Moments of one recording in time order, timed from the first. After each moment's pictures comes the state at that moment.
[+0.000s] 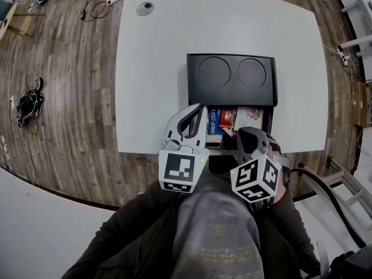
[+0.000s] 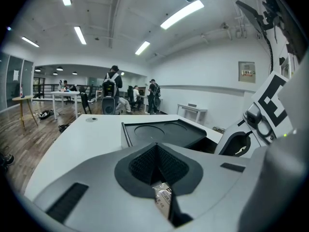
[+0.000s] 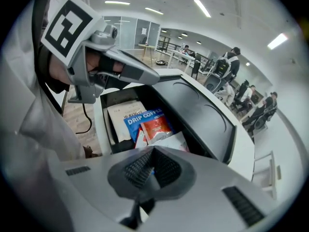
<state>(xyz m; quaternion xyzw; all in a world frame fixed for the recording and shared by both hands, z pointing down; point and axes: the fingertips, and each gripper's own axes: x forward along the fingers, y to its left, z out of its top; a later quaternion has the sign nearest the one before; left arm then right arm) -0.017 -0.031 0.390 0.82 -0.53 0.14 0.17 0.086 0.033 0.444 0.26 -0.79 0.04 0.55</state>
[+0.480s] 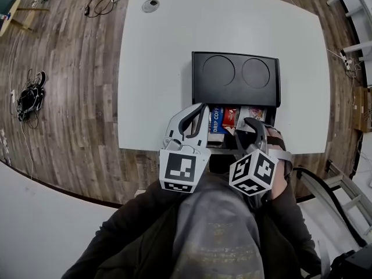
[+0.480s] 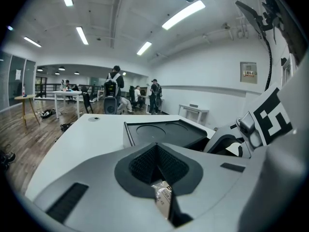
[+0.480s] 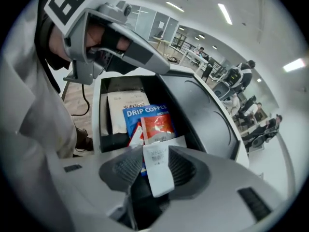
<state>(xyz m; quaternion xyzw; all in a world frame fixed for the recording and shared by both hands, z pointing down) -0.020 -0.027 0.386 0.82 -0.53 0.14 0.17 0.087 0.025 0.458 0.21 -0.77 -0.03 0.60</state>
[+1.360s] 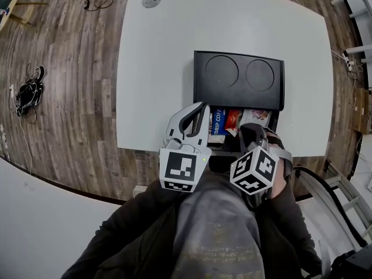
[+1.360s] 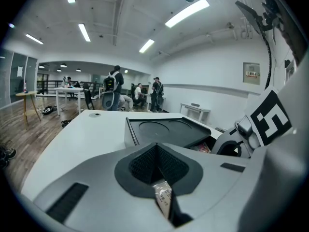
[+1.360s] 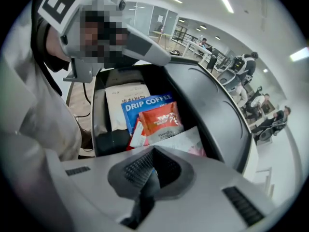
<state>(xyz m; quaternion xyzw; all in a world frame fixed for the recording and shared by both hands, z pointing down) -0.028 -0.030 0.398 0.81 -0.54 0.14 0.19 0.085 0.029 0.475 0.19 -0.77 0.01 0.62</state>
